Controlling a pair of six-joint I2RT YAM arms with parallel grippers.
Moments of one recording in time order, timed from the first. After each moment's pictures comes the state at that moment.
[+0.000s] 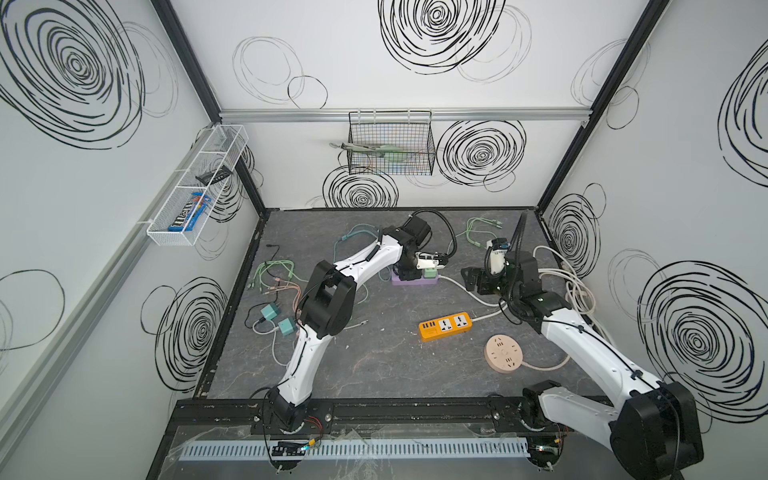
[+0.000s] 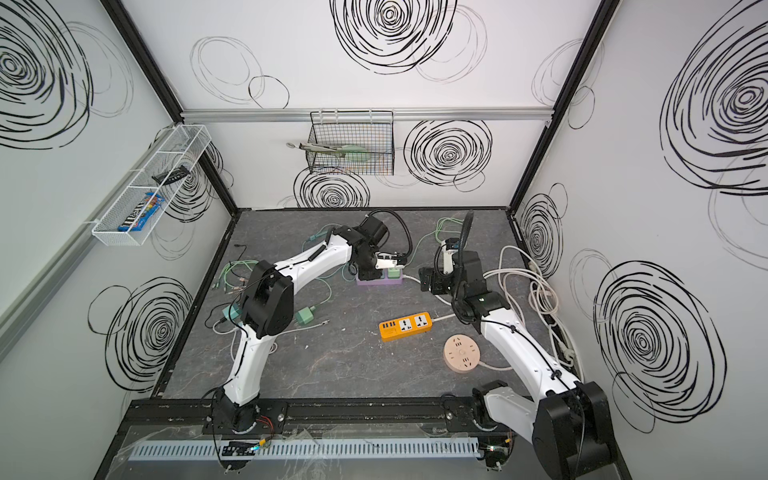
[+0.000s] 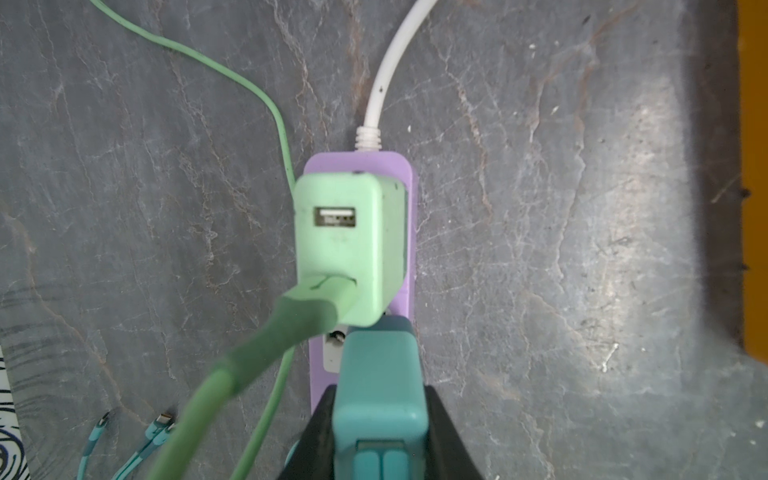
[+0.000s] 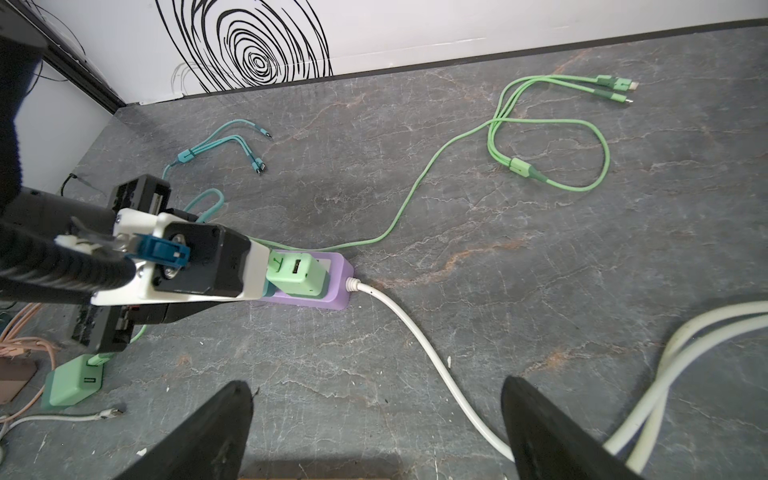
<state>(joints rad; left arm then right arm) -0.64 2.25 1.95 -0.92 0.09 0.88 0.29 1.10 0.72 -0.21 -0.07 0.27</state>
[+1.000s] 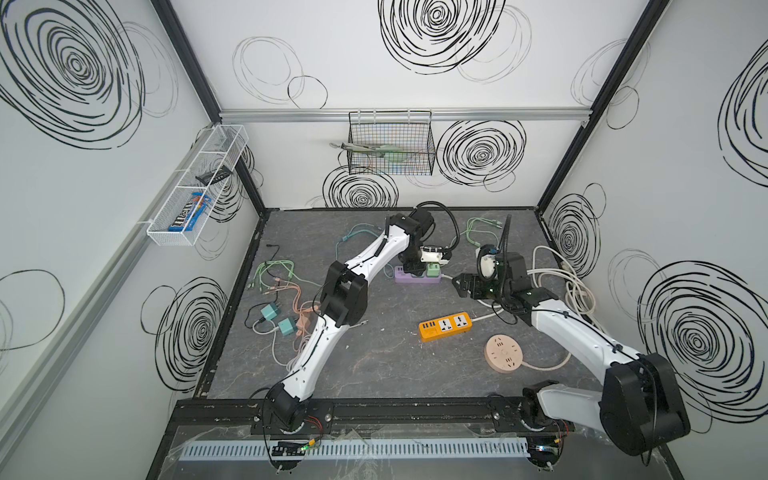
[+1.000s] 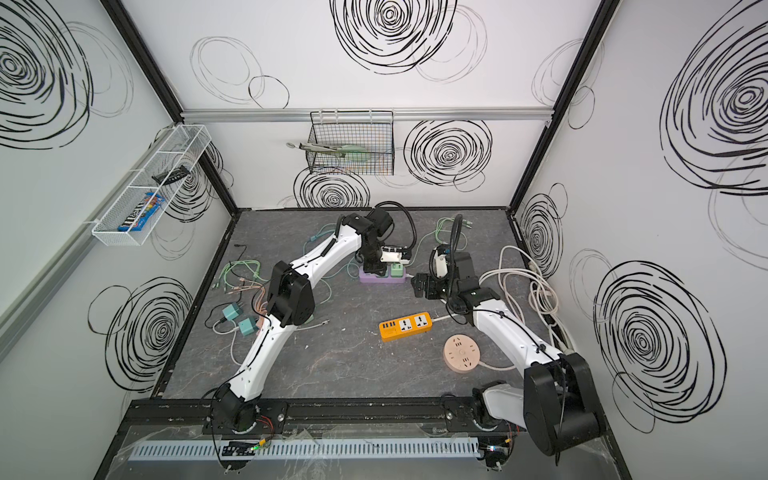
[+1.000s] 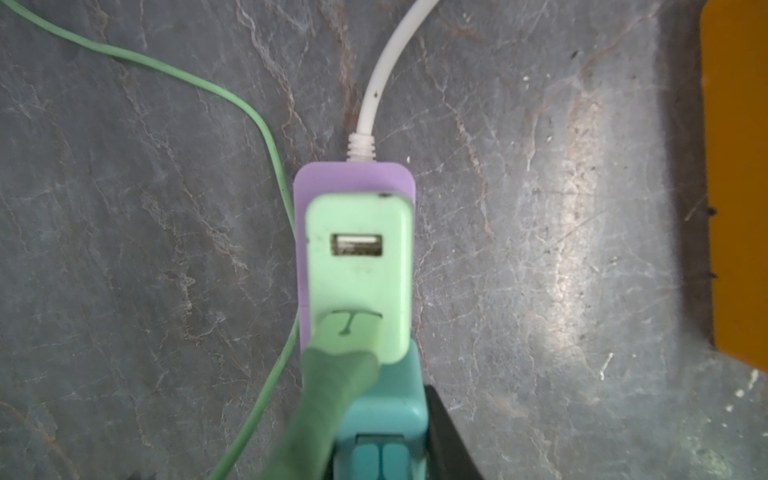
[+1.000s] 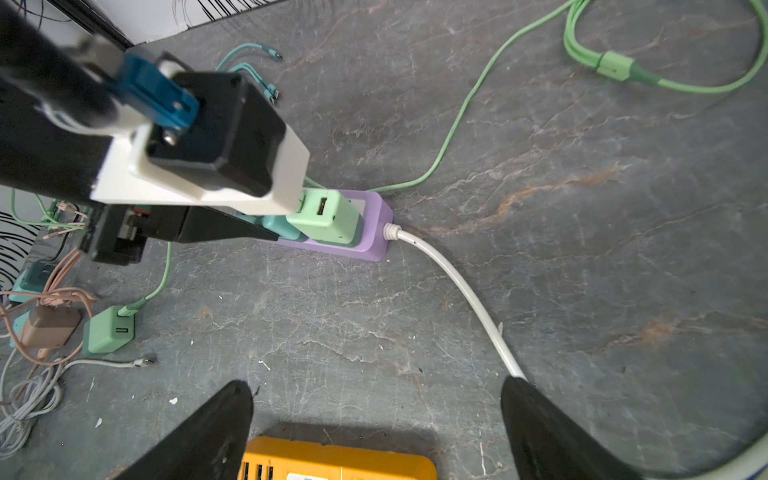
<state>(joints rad) -0.61 2.54 2.41 -1.23 0.19 0.93 0.29 1.25 0.72 -0.21 -0.22 0.31</state>
